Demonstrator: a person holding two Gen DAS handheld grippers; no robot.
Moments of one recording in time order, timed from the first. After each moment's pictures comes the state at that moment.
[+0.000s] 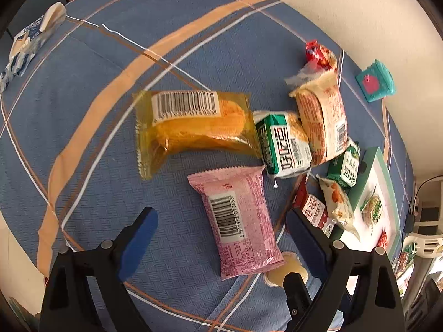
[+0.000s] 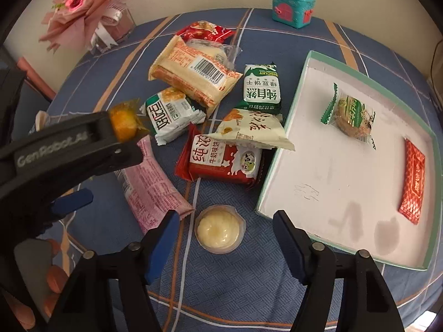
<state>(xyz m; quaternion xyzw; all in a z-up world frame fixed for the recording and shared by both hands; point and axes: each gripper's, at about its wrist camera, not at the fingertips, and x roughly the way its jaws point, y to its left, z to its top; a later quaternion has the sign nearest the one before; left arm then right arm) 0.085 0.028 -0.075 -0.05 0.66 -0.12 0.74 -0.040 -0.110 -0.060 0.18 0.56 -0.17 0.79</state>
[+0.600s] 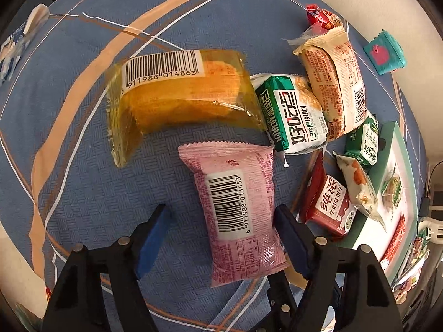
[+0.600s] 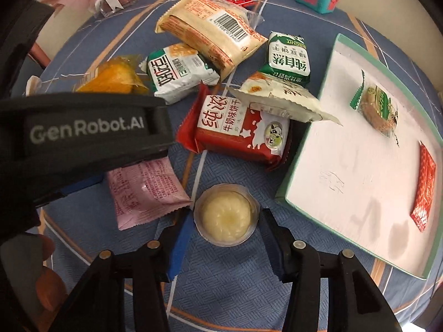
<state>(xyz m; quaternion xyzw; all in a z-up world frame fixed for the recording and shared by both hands) 0.074 0.009 -0.116 -0.01 0.68 -0.12 0.72 -0.024 -0.090 -0.101 0.14 0.61 -0.15 0.76</state>
